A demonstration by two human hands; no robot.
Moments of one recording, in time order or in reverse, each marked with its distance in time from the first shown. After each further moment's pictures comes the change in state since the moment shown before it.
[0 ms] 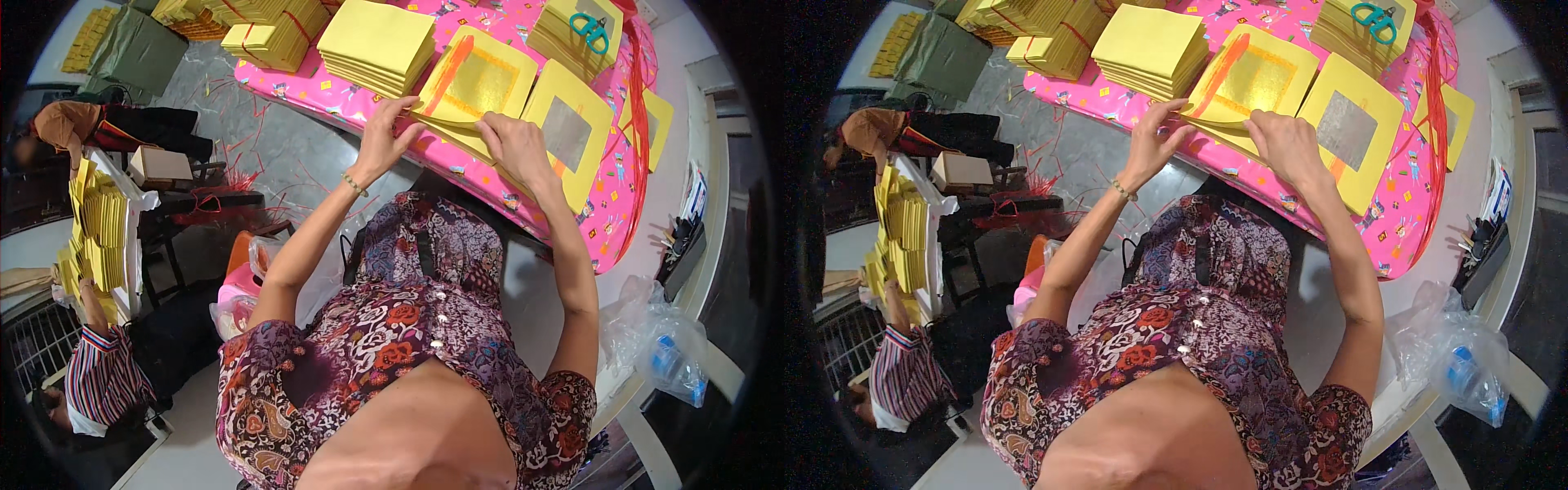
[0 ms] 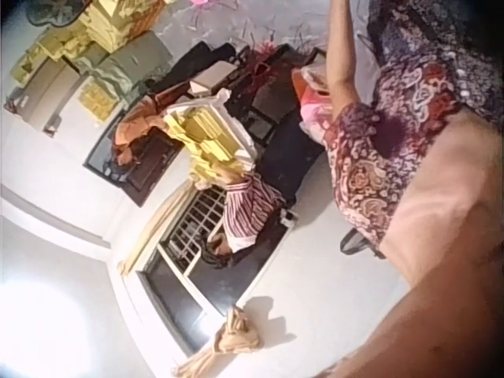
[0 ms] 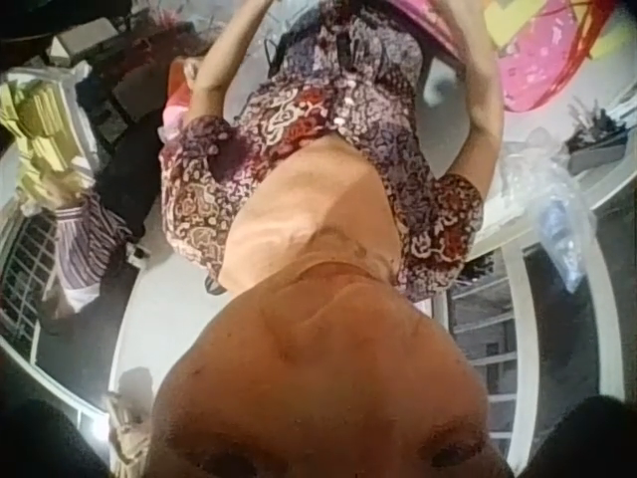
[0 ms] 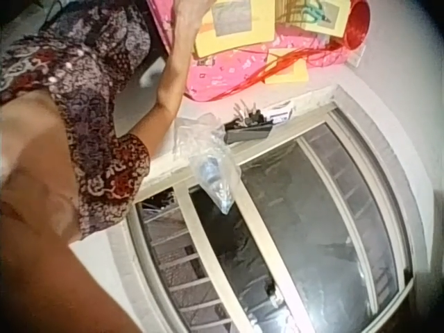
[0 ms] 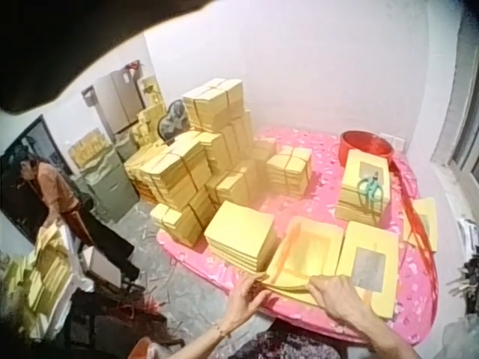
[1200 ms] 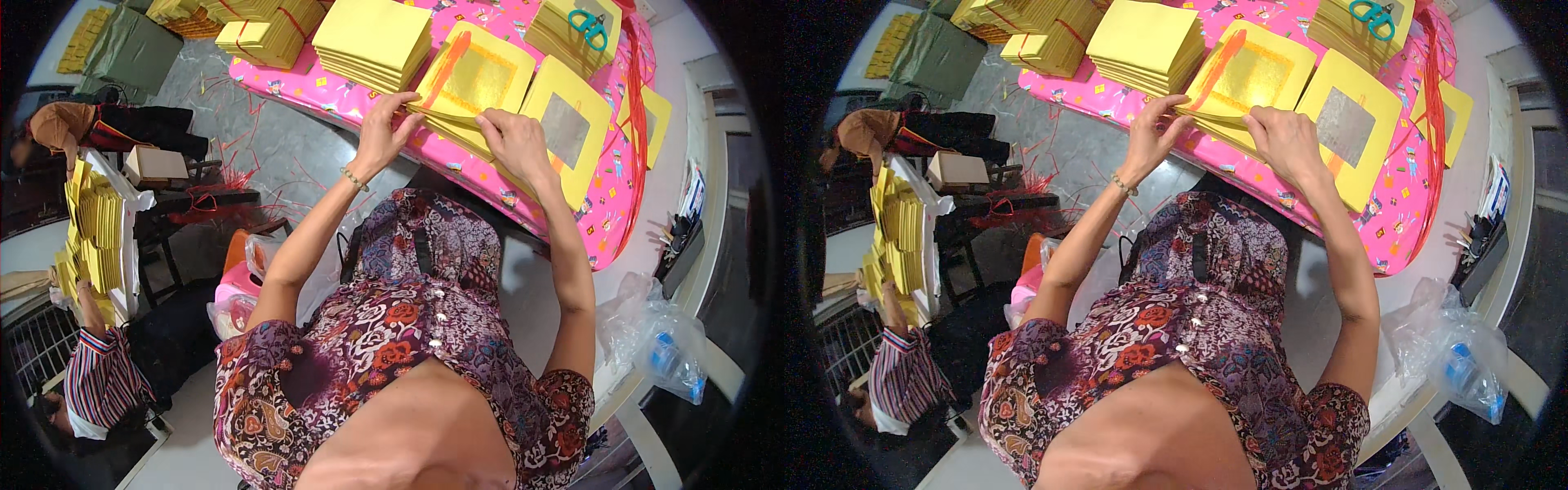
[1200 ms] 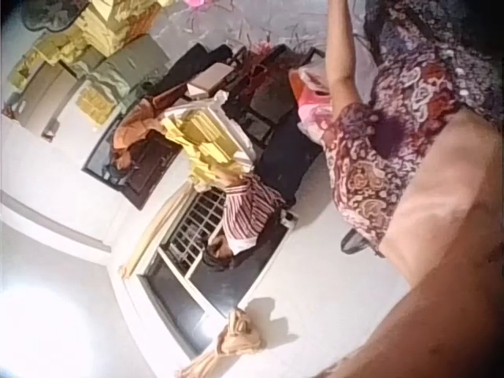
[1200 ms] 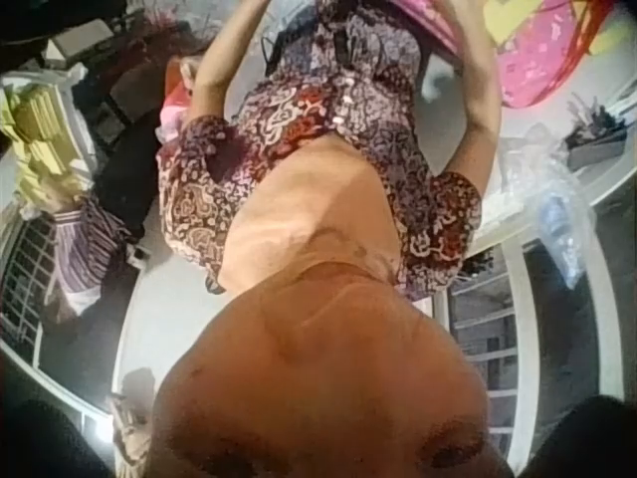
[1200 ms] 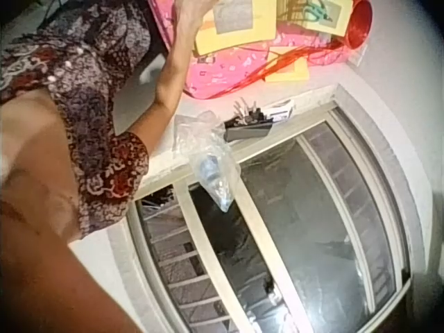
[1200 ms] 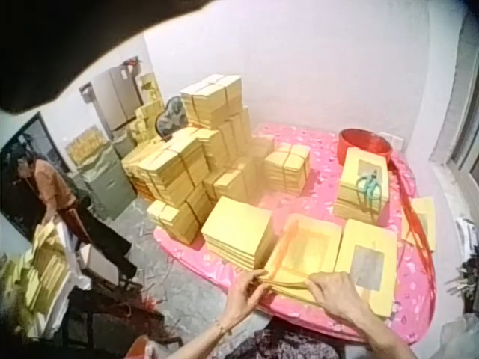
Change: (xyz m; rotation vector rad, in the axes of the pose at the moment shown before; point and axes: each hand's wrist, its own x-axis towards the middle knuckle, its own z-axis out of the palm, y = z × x) left_hand 0.004 0.000 0.005 -0.079 0.011 -0.097; right_hand 0.001 -0.001 -0.004 0.072 -0.010 0.063
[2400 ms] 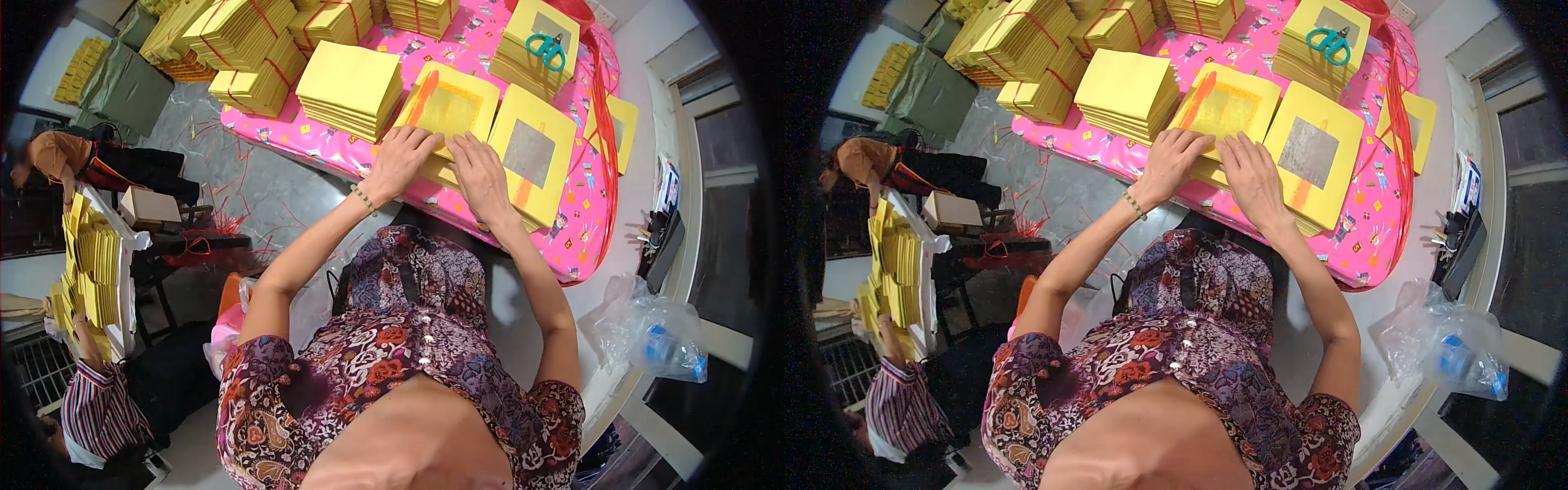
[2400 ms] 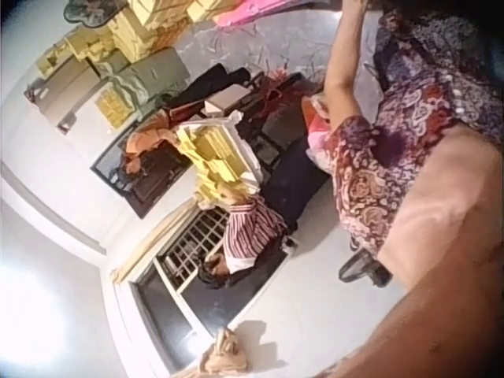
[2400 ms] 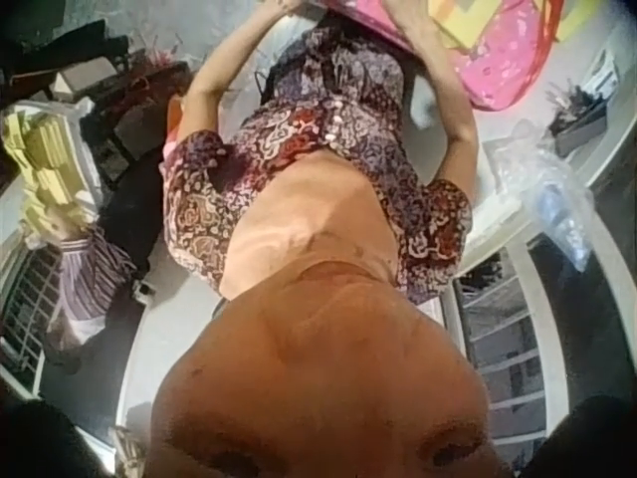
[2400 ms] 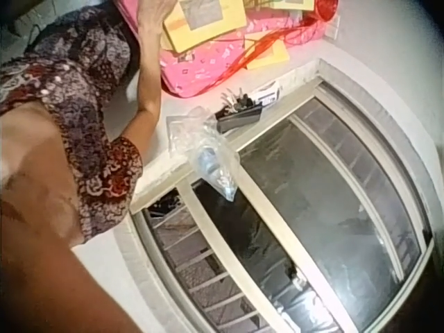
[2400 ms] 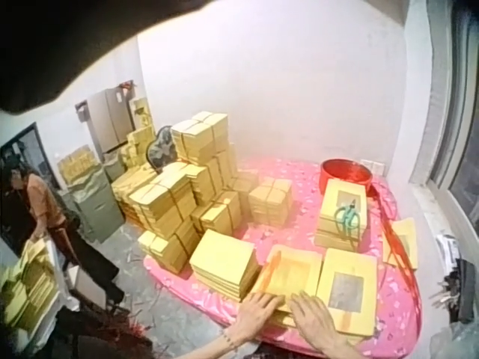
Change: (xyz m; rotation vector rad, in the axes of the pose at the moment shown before) left_hand 0.034 0.033 0.034 0.563 -0.139 0.631; right_hand -0.022 0.000 0.025 -0.277 0.286 -0.204
